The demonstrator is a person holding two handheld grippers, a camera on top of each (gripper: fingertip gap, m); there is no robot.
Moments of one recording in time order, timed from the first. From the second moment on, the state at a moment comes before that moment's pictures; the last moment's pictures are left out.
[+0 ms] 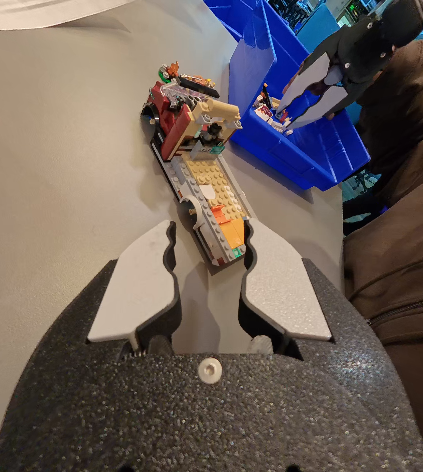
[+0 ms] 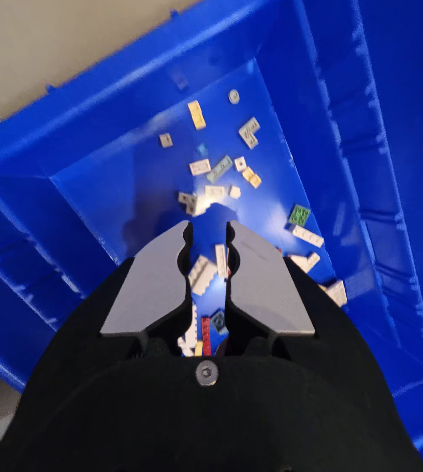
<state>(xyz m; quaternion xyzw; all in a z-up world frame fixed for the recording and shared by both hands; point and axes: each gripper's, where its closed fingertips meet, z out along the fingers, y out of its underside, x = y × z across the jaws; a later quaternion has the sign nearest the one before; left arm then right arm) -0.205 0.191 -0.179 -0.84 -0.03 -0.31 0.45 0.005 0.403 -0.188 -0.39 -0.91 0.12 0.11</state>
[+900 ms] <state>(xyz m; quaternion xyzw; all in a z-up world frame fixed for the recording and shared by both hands) -0.204 0.190 -0.178 -0.84 -0.03 -0.31 0.45 -0.016 0.356 -0.200 -0.31 -0.93 0.13 0.12</state>
